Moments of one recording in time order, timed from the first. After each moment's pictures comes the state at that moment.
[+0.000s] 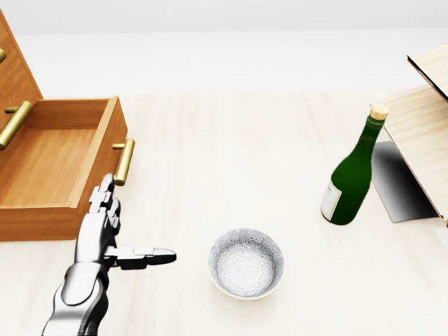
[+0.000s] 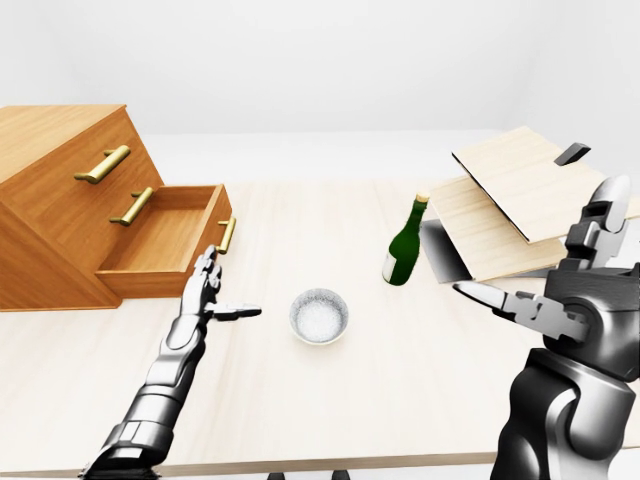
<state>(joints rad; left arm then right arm) -0.33 0.07 0.08 0.55 -0.03 -0.09 0.01 0.02 -0.14 -0.56 -0.75 0.45 0.09 -0.10</state>
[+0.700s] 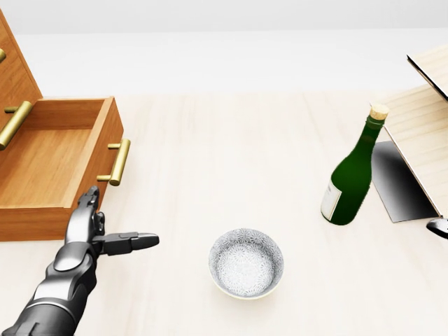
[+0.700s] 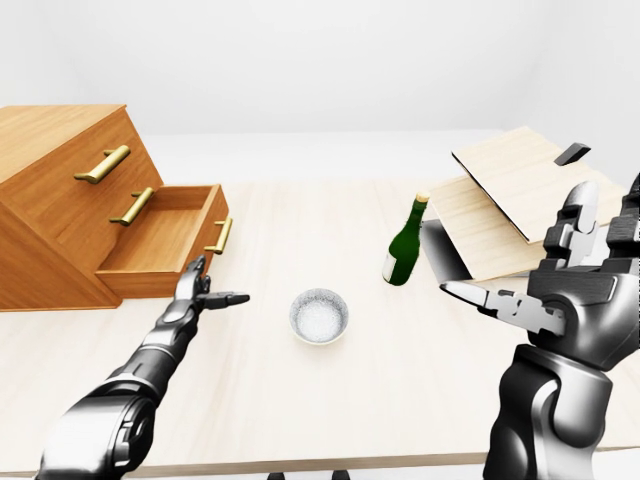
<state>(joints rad) -0.69 0.18 0.14 1.20 -0.09 -0.09 0.04 0.02 -0.13 -0.52 -0.71 0.41 0.09 -0.08</state>
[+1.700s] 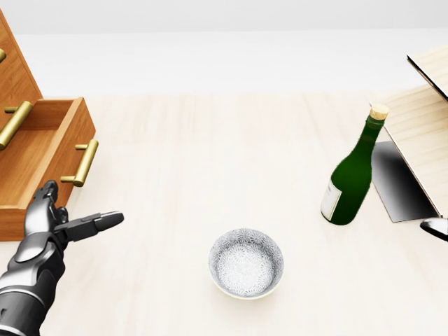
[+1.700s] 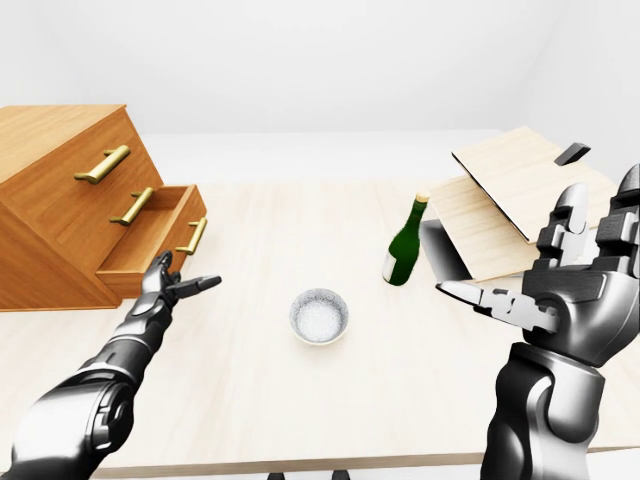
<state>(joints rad) -0.76 0.30 0.20 1.28 -0.24 -0.09 0.06 0.02 -0.13 -0.51 -0.69 0.40 0.09 -0.07</state>
